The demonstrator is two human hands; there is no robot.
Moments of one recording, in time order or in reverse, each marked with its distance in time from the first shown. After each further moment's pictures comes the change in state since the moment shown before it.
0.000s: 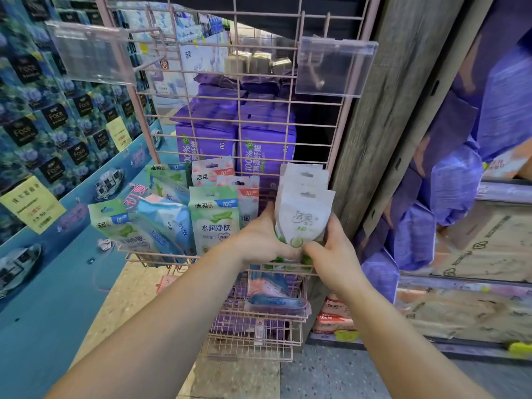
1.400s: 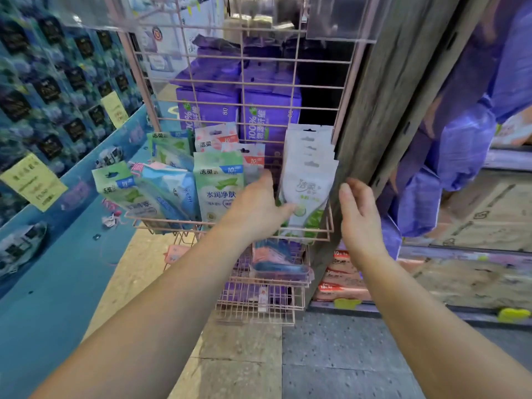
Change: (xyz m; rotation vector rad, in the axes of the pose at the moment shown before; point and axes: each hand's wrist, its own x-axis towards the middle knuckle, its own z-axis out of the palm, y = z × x) left_hand -0.033 0.014 -0.002 0.388 0.209 -0.055; right_hand 0.005 0.027 -0.007 0.253 0.300 -0.022
